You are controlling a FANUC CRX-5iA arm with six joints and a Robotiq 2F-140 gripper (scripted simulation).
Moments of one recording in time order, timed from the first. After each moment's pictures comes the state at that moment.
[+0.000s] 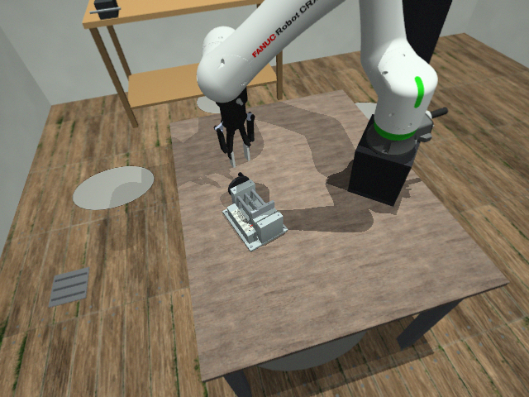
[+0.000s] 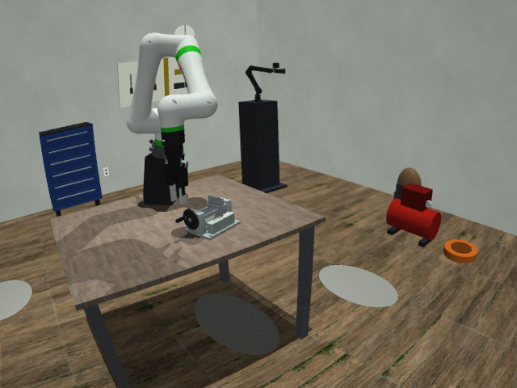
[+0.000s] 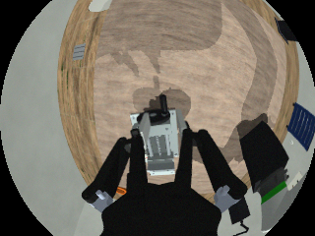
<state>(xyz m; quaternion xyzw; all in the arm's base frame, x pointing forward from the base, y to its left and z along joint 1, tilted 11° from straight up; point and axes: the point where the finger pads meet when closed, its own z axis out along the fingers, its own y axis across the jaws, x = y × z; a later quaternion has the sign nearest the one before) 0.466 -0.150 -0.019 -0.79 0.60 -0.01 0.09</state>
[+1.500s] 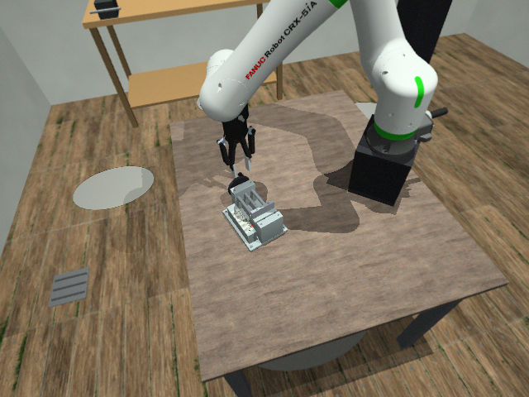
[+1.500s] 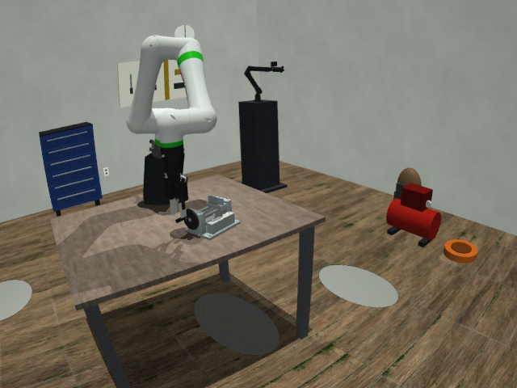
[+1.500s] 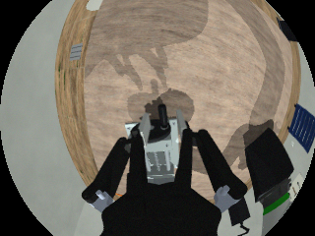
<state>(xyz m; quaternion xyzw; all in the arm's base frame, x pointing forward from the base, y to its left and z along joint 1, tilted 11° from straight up) 0.473 -0.149 -0.077 -0.79 0.60 -0.01 0.09</state>
